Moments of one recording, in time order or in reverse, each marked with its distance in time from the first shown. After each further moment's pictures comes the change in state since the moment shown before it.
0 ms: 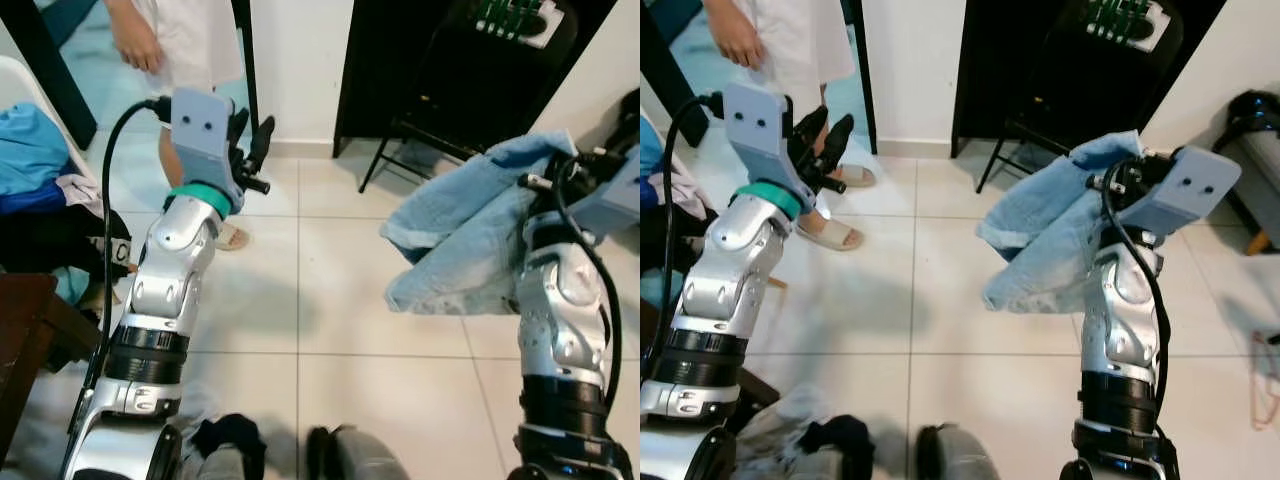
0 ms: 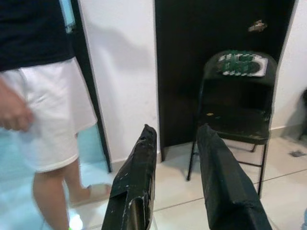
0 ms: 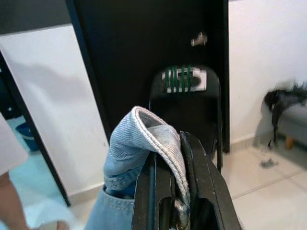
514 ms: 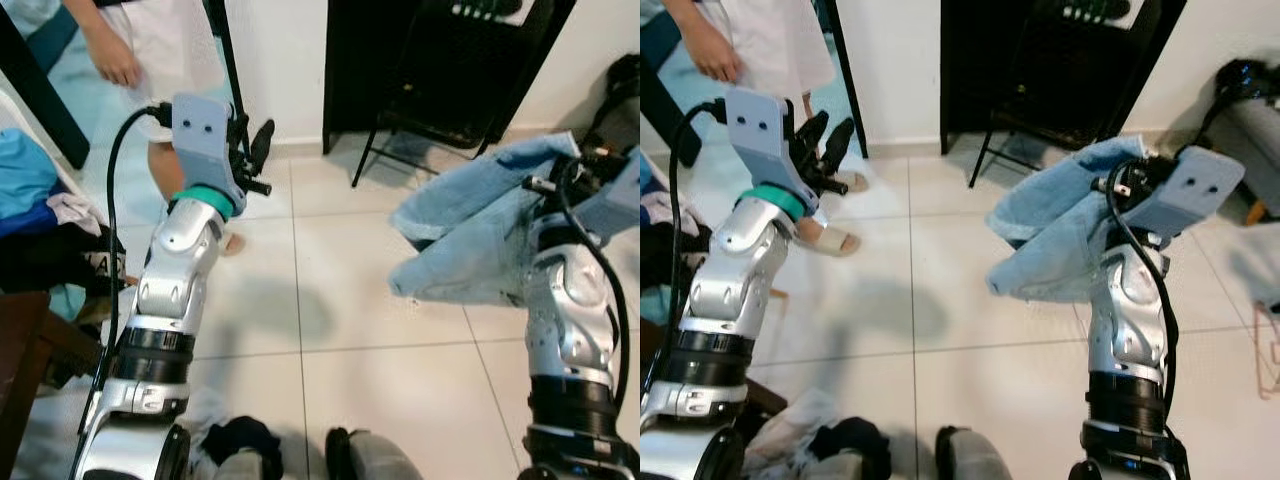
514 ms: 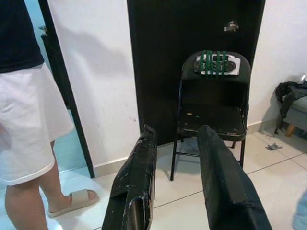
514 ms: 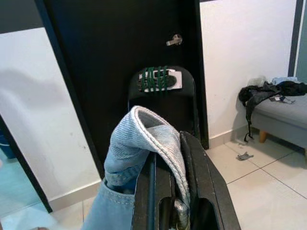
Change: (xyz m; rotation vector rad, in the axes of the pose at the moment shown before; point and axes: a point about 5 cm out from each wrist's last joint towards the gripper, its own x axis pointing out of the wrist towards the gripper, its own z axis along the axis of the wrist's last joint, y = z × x) left arm 0.003 0.001 0.003 0.003 -0.002 0.004; right arm 0.001 -0.001 0.001 0.000 -0.006 -0.003
